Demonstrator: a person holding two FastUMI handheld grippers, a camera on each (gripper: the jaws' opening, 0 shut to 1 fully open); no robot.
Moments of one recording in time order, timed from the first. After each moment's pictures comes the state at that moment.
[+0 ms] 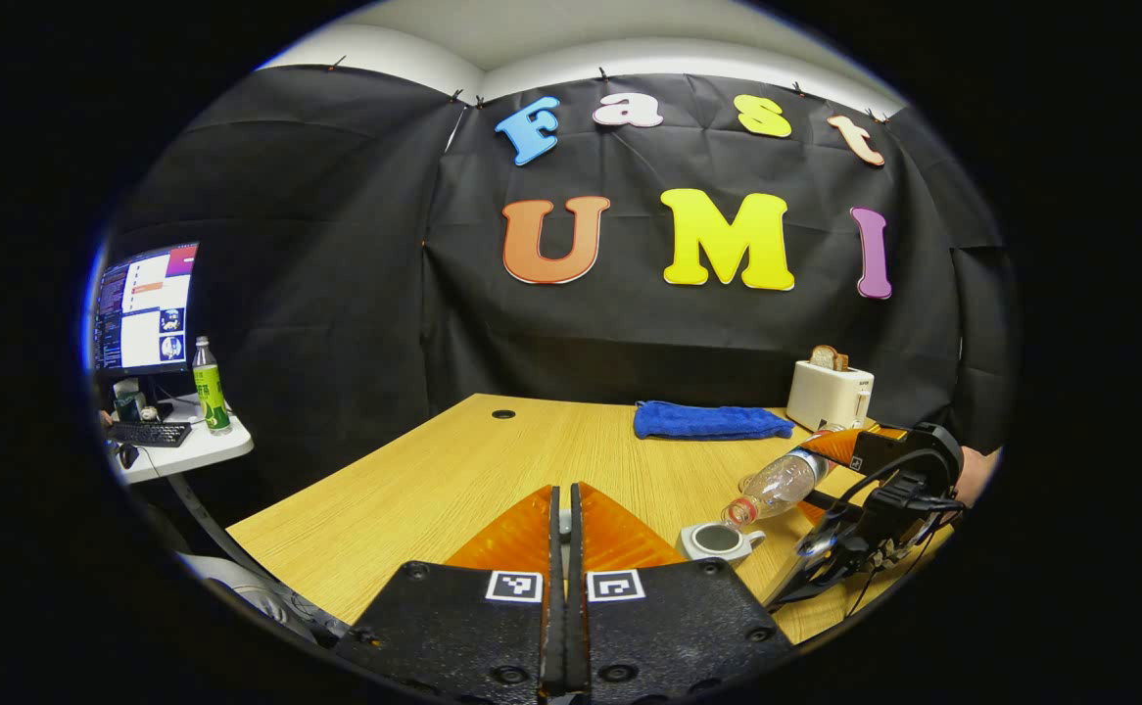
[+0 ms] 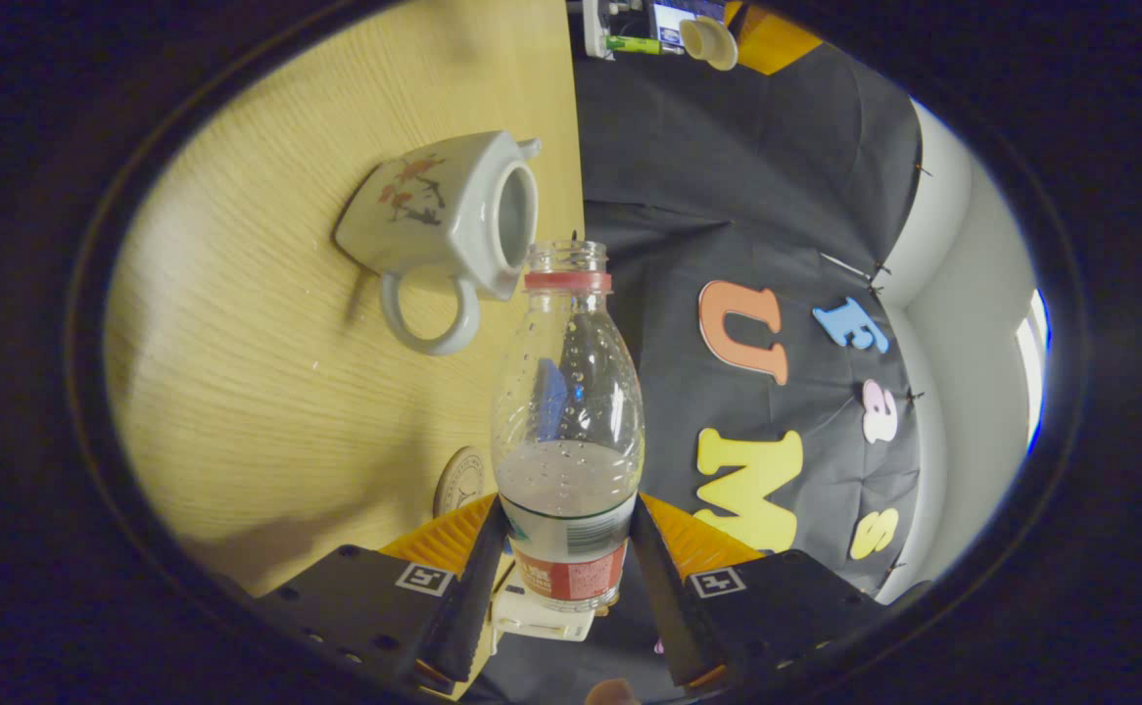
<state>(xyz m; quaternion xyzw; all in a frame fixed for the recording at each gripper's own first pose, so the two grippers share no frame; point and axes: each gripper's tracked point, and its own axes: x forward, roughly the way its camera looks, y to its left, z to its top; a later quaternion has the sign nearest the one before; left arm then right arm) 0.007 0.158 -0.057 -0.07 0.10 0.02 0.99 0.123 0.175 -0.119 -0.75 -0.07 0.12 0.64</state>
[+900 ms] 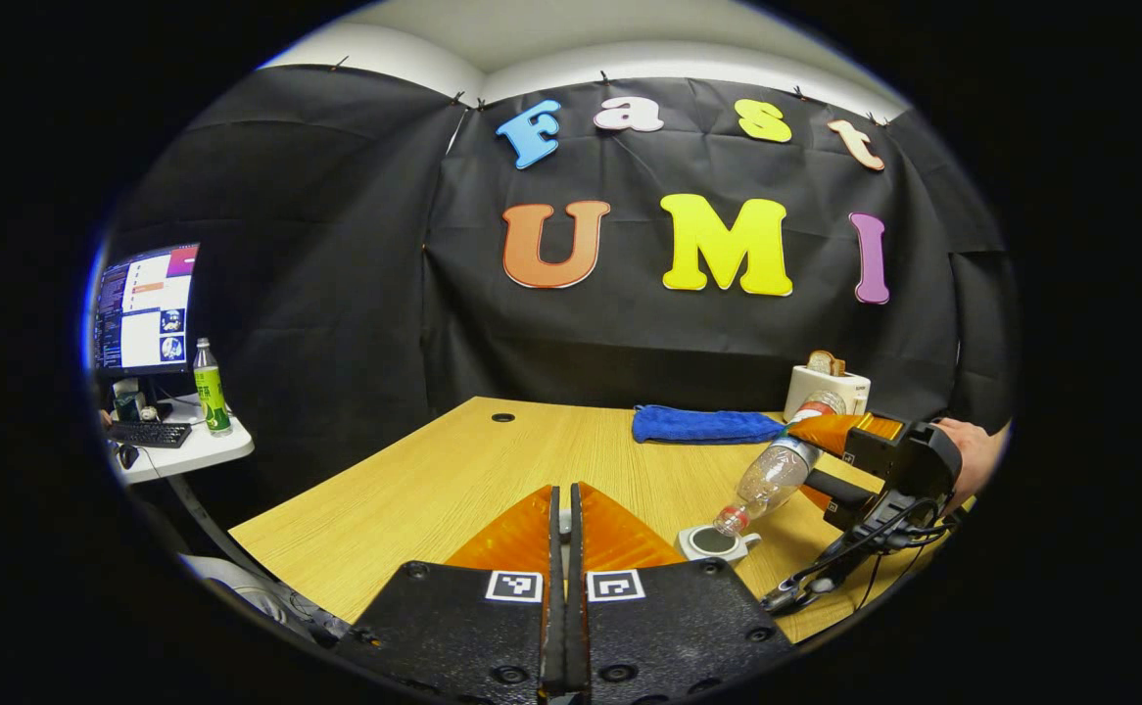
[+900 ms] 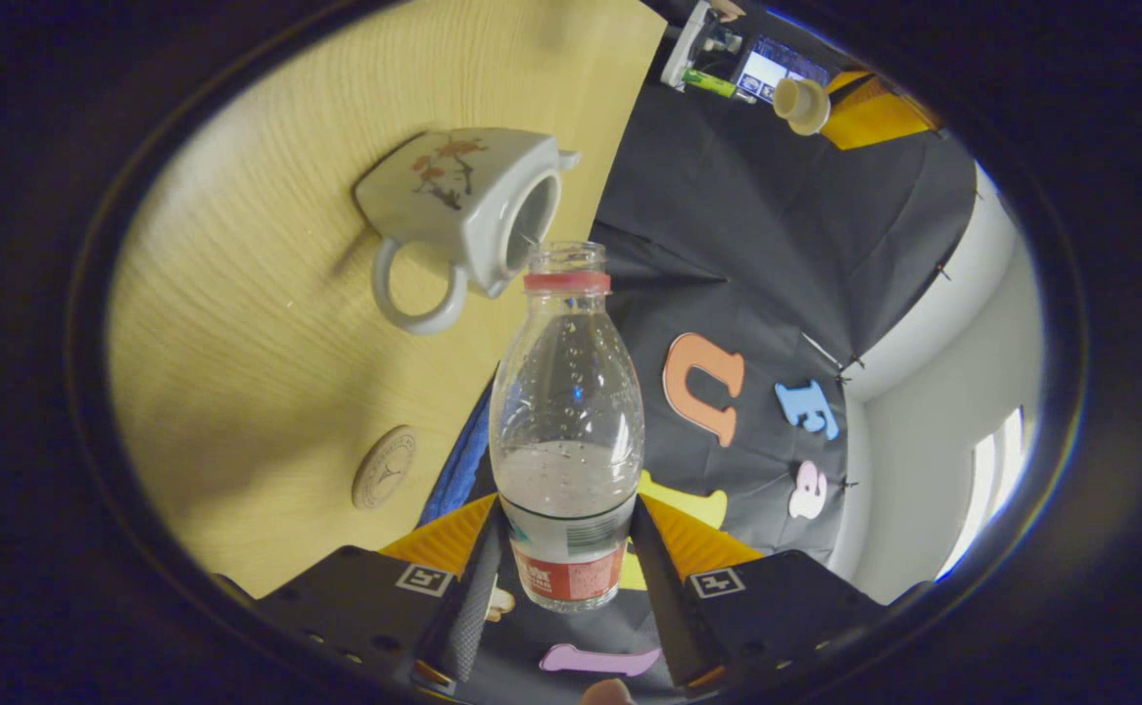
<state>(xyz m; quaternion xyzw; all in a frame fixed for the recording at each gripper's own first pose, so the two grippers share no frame) 0.003 0.160 -0.050 -0.07 0.09 0.01 0.99 0.113 0.184 -0.109 -0.82 -0.15 0.09 0.54</state>
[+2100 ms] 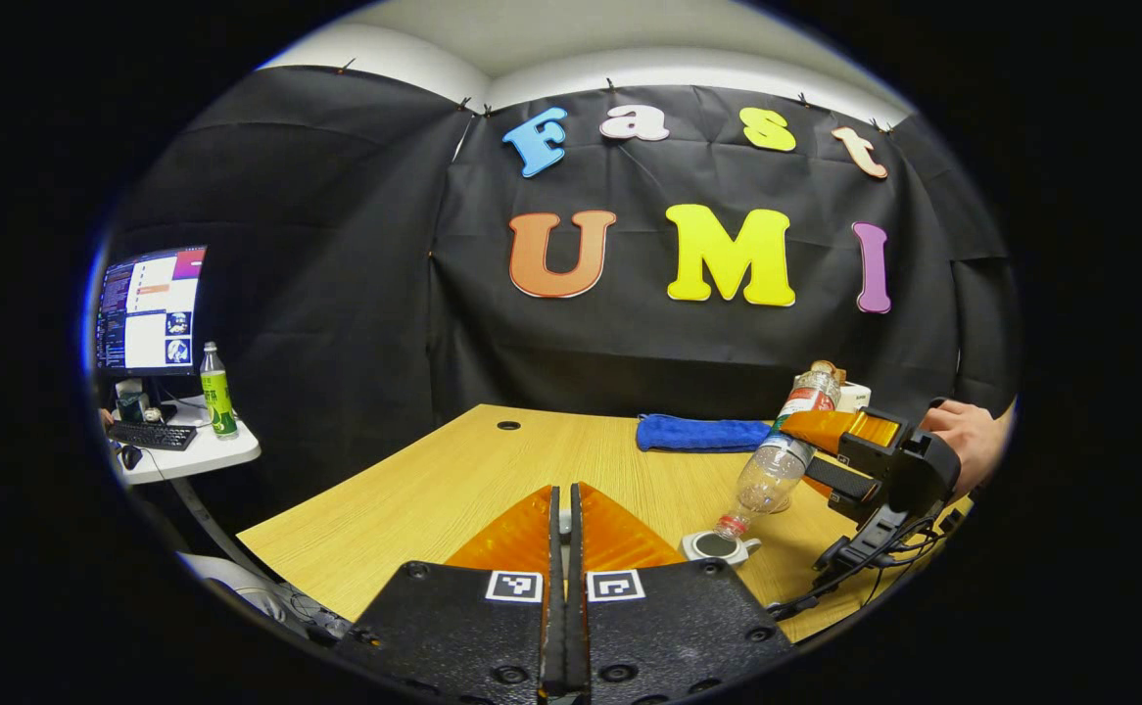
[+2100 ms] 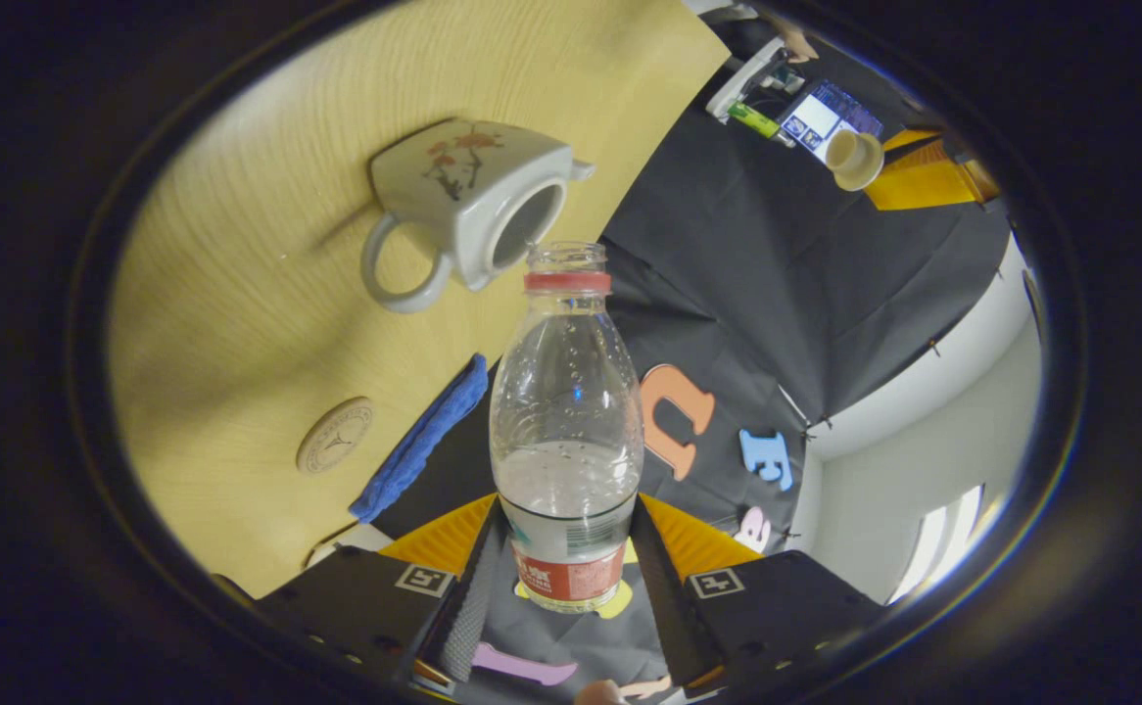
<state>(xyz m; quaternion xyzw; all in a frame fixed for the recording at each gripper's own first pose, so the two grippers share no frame) -0.003 0.170 -0.042 -0.07 0.08 0.02 0.99 0.106 0.191 -0.100 -0.85 -0.20 0.07 0.48</state>
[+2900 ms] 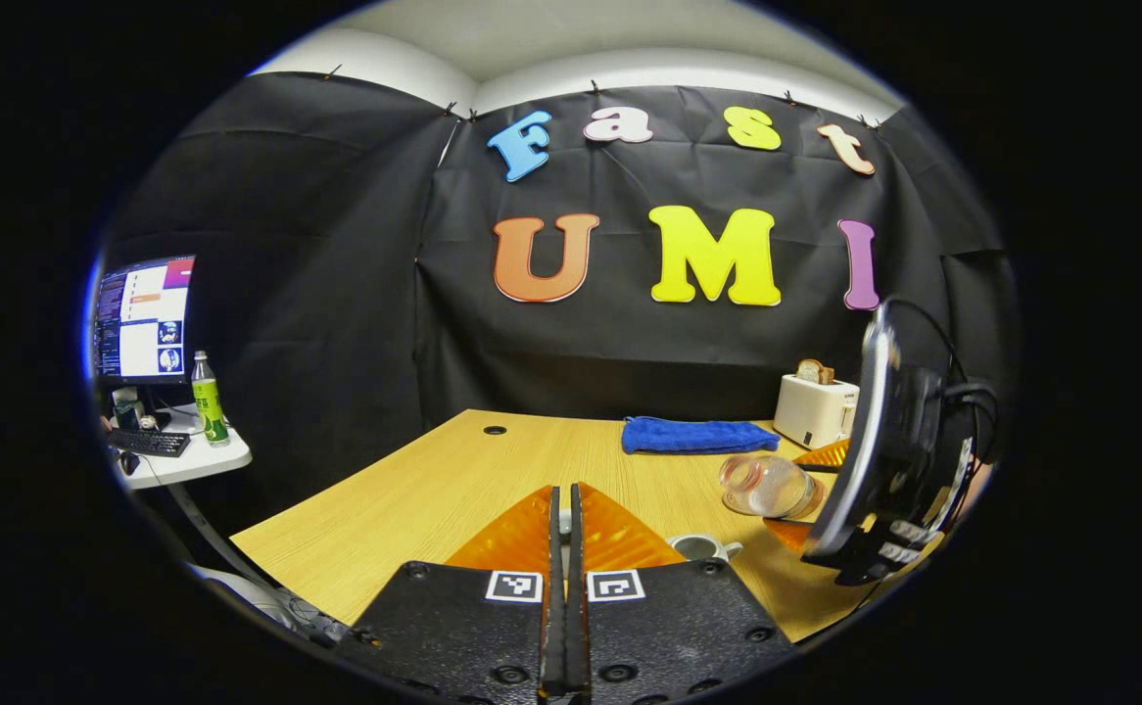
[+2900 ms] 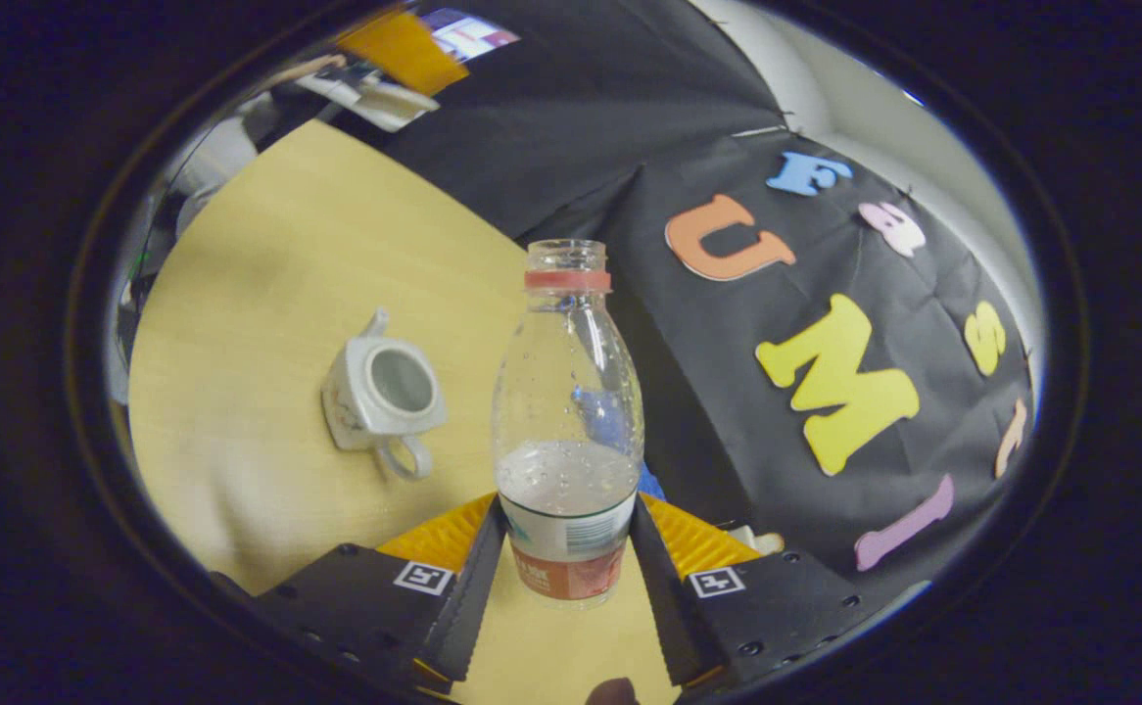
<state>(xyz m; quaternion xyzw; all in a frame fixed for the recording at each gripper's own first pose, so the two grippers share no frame) -0.002 0.148 -0.035 -0.07 0.08 0.00 0.99 0.102 0.177 -0.095 -0.43 0.07 0.24 0.87</state>
